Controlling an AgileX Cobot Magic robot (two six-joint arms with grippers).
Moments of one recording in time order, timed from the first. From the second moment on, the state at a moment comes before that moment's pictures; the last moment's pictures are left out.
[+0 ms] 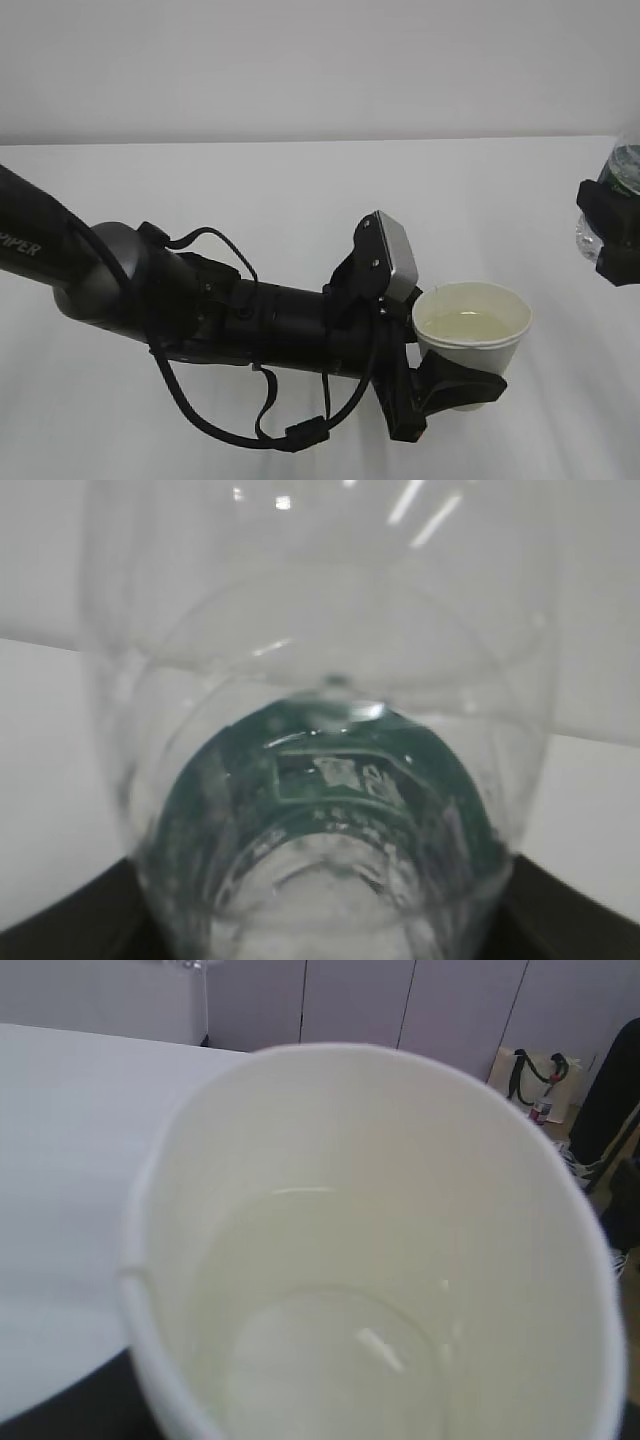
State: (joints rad) left arm -0.79 2.16 -1.05 1.00 -0.96 -0.59; right arm 0.04 1.27 -0.27 -0.22 -0.78 0.03
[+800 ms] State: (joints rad) left arm -0.79 2.16 -1.05 1.00 -0.96 -0.59; right arm 0.04 1.55 -0.16 -0.03 -1.12 0.05
